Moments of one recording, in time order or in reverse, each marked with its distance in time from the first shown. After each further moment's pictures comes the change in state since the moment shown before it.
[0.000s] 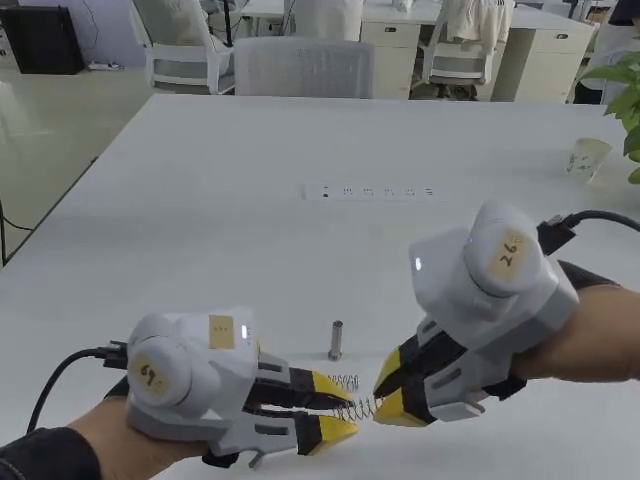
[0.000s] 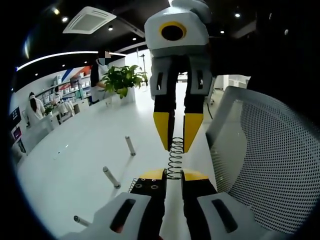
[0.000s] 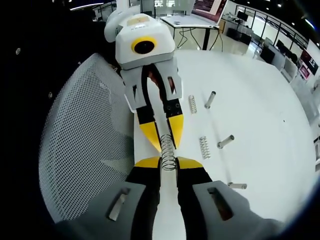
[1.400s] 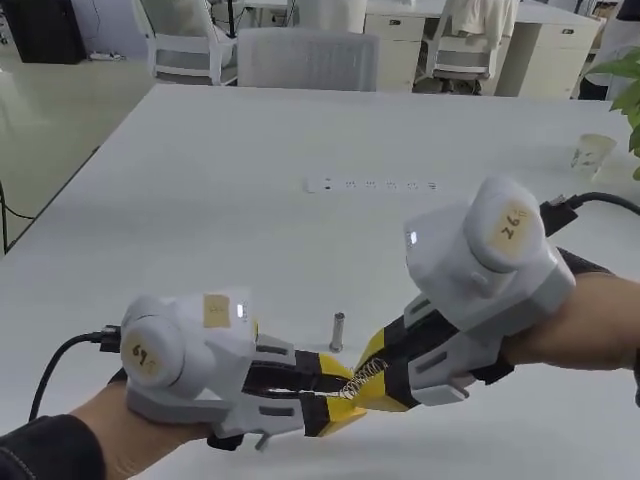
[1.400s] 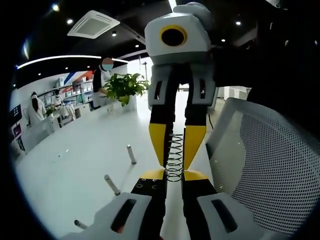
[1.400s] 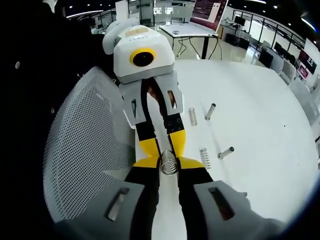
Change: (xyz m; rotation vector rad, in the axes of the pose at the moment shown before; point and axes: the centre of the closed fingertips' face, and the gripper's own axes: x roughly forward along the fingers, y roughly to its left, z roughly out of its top) left arm -0.002 0.002 0.018 -0.019 -0.080 0.002; right arm 0.002 -0.001 0.019 0.020 -0.070 0.003
